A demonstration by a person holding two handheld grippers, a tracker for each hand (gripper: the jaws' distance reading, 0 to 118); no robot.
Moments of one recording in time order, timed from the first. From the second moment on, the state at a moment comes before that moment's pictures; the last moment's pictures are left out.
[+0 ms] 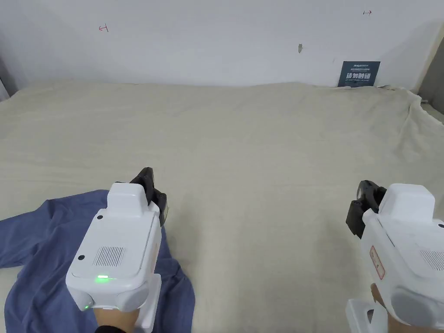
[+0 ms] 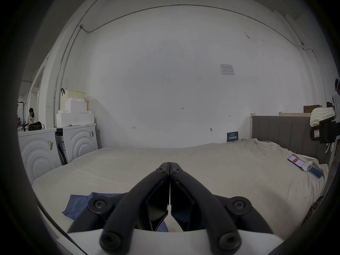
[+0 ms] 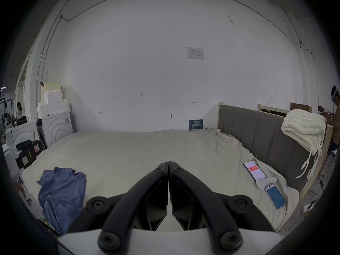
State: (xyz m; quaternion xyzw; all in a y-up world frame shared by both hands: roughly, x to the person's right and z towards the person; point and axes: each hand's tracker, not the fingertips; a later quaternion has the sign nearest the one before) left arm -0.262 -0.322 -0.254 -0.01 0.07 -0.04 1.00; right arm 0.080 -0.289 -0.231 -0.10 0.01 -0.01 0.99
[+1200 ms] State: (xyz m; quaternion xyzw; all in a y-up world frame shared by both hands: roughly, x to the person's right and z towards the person) left arm -0.434 -0.307 -0.144 -0.01 0.28 -0.03 0.96; right arm -0.105 -0.282 -0.269 -0.08 0.24 0.00 0.97
